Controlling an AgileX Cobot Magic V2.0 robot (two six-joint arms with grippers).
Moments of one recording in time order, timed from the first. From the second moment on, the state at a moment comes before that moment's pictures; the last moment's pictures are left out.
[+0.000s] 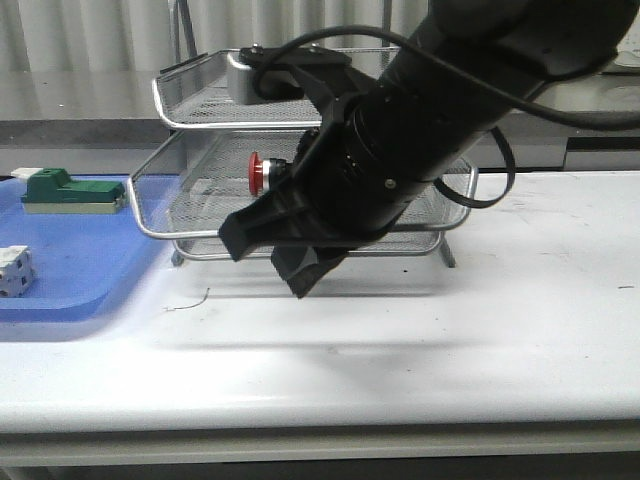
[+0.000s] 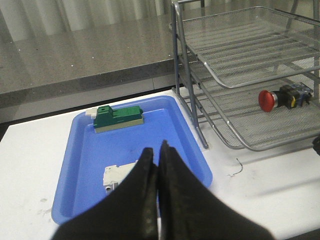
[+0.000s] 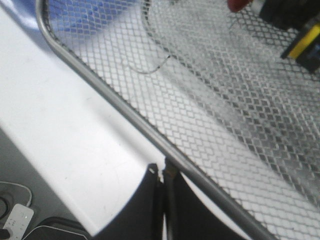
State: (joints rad) left arm -0.11 0.14 -0.38 -0.16 0.48 0.29; right arm 0.69 1.76 -1.02 0.42 0.13 -0.39
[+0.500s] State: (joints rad) left arm -0.11 0.14 -0.38 -0.16 0.48 0.29; right arm 0.61 1.91 -1.22 0.41 0.14 -0.40
